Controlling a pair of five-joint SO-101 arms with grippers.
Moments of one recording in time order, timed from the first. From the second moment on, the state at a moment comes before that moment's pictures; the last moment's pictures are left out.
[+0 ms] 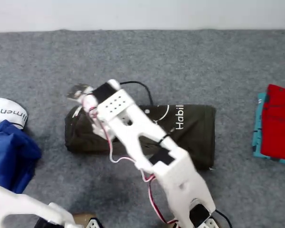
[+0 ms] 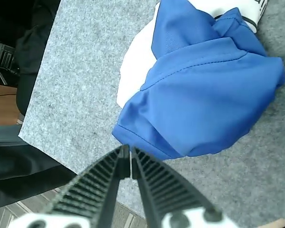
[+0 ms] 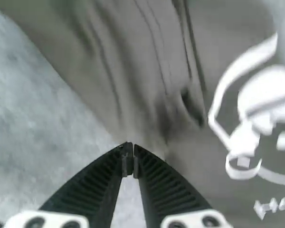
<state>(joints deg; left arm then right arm) -68.3 -31.5 2.8 99.0 -37.2 -43.6 37.6 -36.4 100.5 14.0</state>
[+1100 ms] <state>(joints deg) -68.3 -31.5 2.8 99.0 -37.2 -37.5 31.9 -23.8 94.8 13.1</state>
